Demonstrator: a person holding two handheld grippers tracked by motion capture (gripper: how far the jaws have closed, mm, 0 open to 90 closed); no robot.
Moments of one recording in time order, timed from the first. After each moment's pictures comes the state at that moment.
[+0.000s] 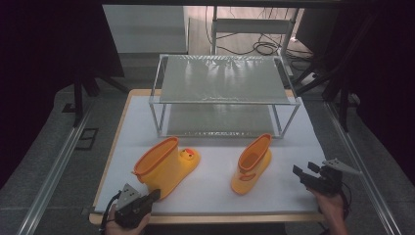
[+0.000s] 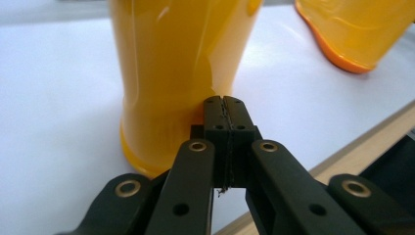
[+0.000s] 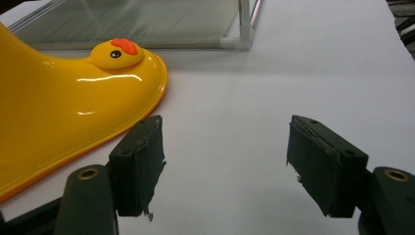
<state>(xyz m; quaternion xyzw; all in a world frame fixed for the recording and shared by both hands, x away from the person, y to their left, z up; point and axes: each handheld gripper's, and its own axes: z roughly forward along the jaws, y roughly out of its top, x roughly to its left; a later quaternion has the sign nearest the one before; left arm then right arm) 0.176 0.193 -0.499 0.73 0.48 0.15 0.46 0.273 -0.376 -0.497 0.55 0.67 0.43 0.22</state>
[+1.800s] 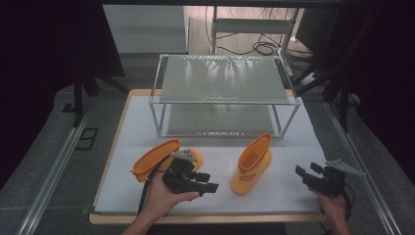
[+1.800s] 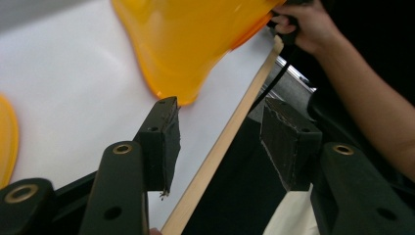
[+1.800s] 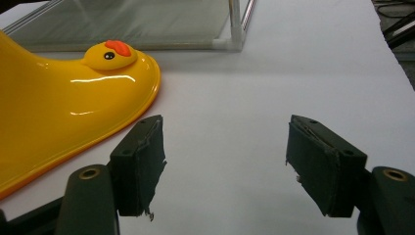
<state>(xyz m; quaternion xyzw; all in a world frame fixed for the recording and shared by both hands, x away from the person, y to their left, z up) 0.252 0.073 -0.399 0.84 0.33 -0.10 0.43 0.270 -0.382 -0.495 0.56 0.67 0.43 0.23</state>
